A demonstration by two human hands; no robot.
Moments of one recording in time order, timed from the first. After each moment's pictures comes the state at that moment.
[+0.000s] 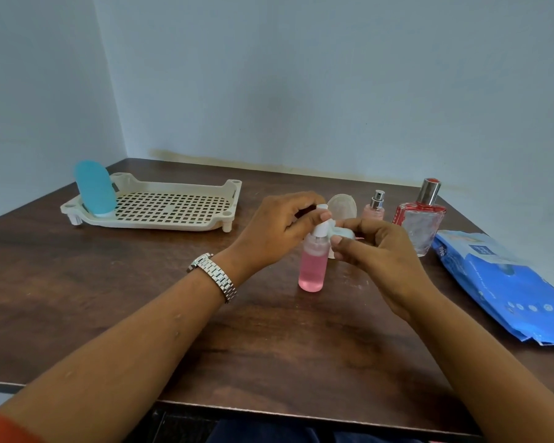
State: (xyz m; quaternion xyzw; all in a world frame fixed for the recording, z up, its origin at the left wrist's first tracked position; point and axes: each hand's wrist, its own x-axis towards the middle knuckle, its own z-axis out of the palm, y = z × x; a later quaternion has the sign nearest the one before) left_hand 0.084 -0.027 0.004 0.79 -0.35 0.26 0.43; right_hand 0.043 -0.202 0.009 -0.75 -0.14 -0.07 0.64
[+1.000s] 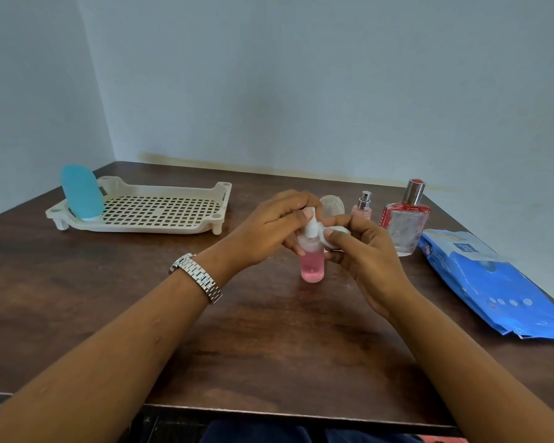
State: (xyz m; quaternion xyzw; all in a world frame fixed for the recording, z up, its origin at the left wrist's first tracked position) left_hand 0.075 -0.025 0.012 0.77 -0.33 0.08 0.54; right_hand 0.049 -0.199 0.002 -0.70 -0.15 -0.08 0.70
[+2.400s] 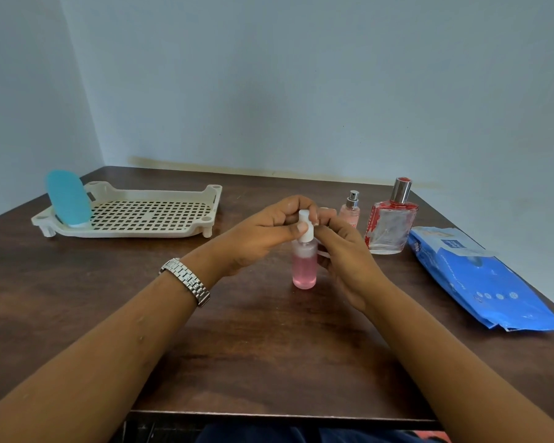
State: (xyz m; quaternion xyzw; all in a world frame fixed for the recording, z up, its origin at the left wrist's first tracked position) left_hand 0.071 -0.031 0.014 0.71 -0.37 -0.06 0.60; right_hand 0.062 -0.189 -0.006 -0.69 -0.10 -0.01 0.72
